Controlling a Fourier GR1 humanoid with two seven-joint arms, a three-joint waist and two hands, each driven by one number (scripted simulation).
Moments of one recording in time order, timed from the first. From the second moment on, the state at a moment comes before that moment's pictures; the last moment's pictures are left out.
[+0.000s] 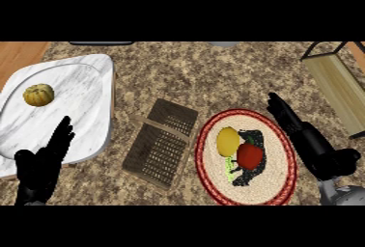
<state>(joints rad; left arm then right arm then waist) 0.07 0.56 -0.31 -1.63 0.31 0.43 0.16 -0.11 -0.50 0.32 -1.65 -0.29 -0.05 0.02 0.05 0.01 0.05</state>
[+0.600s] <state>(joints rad) -0.14 0.53 -0.22 -1.61 0.40 0.34 0.15 -0.20 -0.33 0.11 -1.55 -0.19 -0.47 0.04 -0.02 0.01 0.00</state>
